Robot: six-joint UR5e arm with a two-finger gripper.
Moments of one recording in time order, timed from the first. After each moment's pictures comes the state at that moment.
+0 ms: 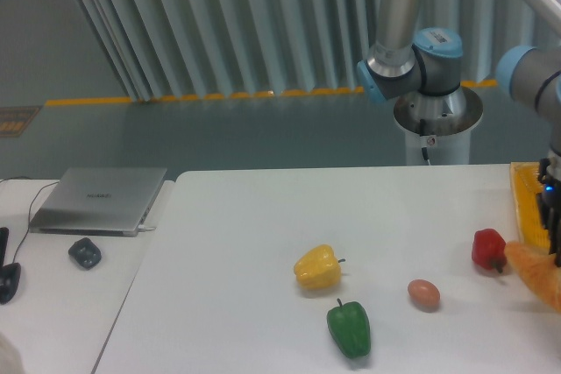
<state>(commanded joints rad) 2.67 -1.92 -1.45 -1.29 1.50 2.01</state>
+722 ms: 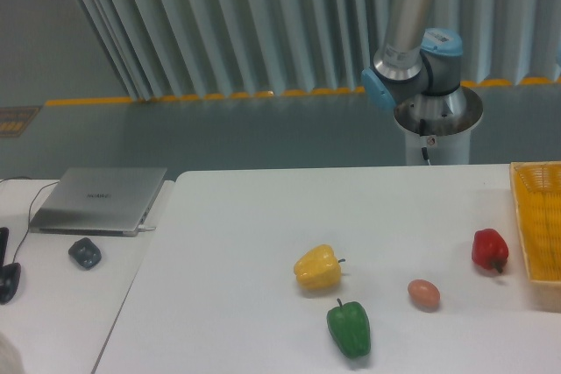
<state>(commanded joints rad) 2.78 -1.91 -1.47 -1.34 1.66 2.47</state>
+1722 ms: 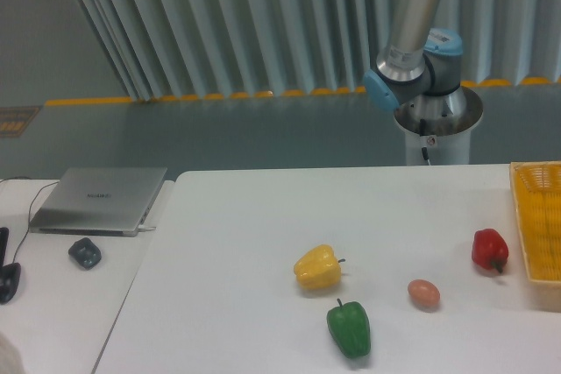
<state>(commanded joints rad) 2.79 -1.91 -1.52 -1.26 1.59 2.46</state>
